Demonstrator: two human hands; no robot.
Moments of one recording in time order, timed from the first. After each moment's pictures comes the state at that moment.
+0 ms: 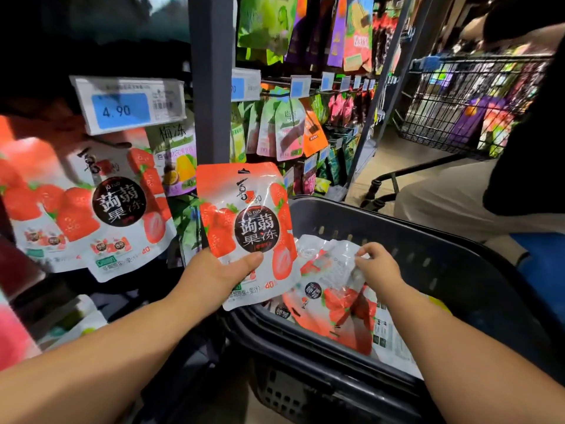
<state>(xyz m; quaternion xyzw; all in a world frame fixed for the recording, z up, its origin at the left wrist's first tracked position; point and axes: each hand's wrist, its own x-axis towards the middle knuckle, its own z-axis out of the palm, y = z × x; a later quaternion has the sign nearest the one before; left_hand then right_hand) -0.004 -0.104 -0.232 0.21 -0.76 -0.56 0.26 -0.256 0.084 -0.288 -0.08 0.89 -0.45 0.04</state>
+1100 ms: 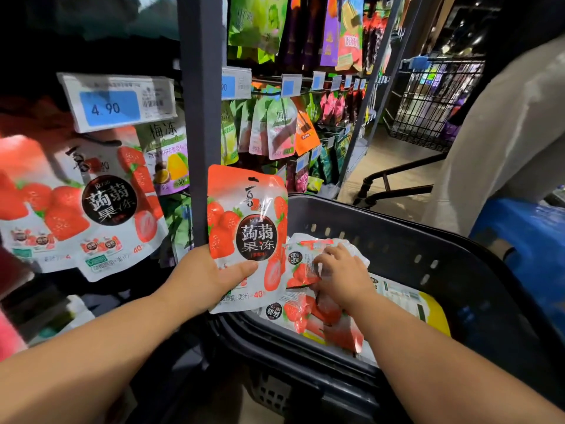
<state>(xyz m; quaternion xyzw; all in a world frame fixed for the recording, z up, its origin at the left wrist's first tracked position) -0.001 -0.106 -0.228 0.19 -0.83 -0.48 0.20 -0.219 0.070 -0.291 -0.38 0.92 -0.07 -0.03</state>
